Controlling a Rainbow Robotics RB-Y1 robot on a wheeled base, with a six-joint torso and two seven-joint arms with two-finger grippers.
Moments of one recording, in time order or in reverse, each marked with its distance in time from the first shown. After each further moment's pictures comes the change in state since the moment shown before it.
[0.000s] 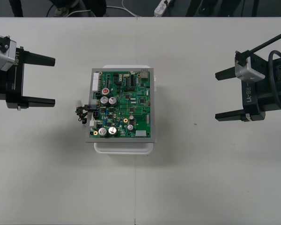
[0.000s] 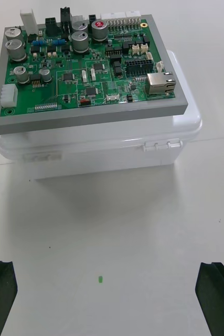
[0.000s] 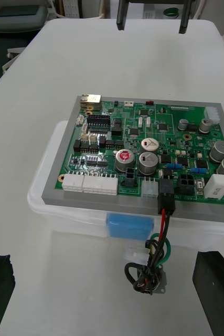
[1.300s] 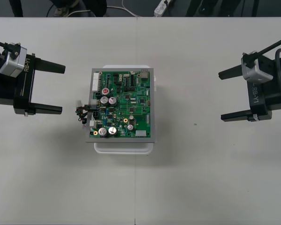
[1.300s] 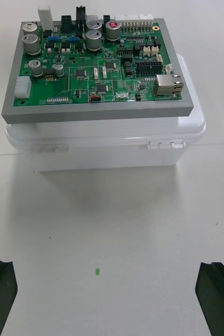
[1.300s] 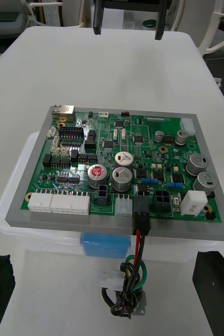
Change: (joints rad) right arm -0.004 -0.046 -0.001 0.031 -0.059 0.000 0.076; left arm -0.003 0.004 -0.065 0.000 0.043 0.000 0.000
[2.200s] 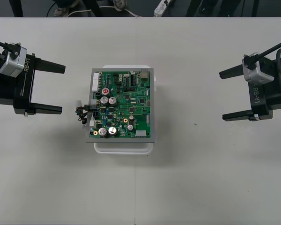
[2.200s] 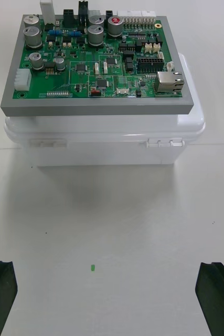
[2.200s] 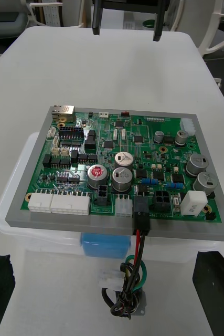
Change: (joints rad) right arm 0.000 -0.004 -0.001 0.012 0.000 0.000 0.043; left arm 0.000 0.000 0.000 0.000 0.000 0.000 0.000
